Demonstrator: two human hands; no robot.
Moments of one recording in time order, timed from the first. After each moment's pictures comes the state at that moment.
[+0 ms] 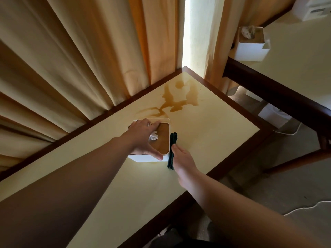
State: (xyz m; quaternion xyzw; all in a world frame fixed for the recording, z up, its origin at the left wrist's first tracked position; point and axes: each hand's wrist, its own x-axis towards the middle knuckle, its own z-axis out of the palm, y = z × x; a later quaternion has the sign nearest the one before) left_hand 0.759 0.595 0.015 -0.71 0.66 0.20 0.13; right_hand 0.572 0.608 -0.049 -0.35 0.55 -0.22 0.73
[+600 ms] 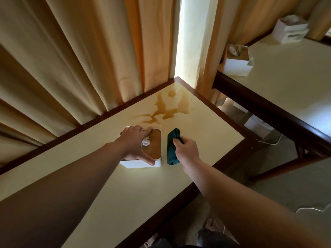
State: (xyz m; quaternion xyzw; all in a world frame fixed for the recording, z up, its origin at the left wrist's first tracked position) left_hand 0.756 0.597 0.016 -0.71 0.67 0.19 0.13; right_hand 0.547 0.556 -0.026 -0.48 0.59 -0.26 0.60
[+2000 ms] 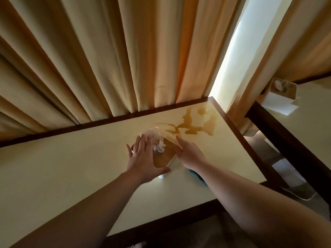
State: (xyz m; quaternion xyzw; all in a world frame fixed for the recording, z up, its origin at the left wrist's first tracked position) left_hand 0.714 0.655 -0.014 -0.88 0.45 0.13 -0.06; right_hand 0.582 0.500 -0.011 -0.86 0.38 0.02 0.34
